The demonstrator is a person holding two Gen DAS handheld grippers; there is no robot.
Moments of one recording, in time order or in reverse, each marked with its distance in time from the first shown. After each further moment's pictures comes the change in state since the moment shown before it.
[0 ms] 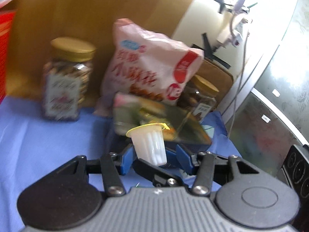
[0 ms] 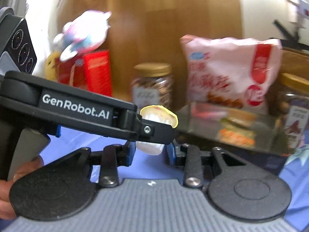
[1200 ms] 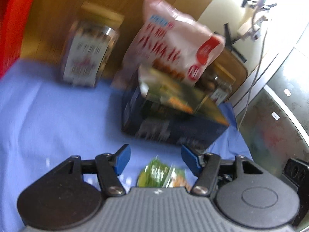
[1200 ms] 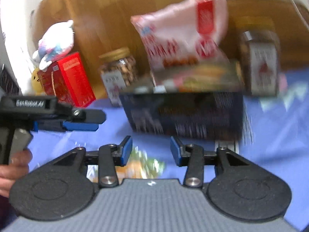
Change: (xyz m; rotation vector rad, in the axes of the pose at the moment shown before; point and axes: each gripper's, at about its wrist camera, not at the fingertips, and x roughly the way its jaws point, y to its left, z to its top) left arm 0.003 0.043 -0.052 -0.148 0.064 0.029; right arm -0.035 -0.067 -0.070 0.263 0.112 0.034
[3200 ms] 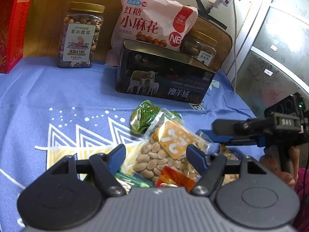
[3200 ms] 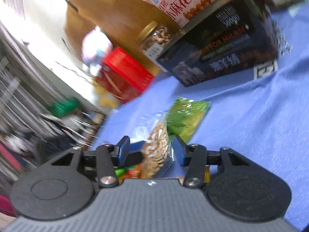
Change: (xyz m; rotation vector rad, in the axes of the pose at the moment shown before) left arm -0.029 -0.027 -0.083 0.212 -0.001 0.054; right arm -0.002 -0.054 -0.031 0.390 0.162 0.594
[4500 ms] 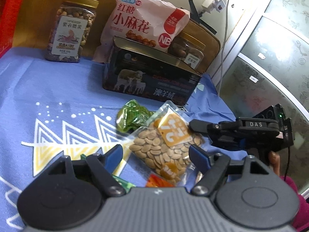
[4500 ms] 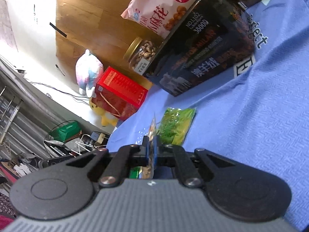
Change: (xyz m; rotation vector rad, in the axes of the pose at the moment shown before) left arm -0.003 0.006 0.003 -0.051 0.011 -0.135; right arm -0.014 -0.011 -0.002 0.082 -0.100 -0.044
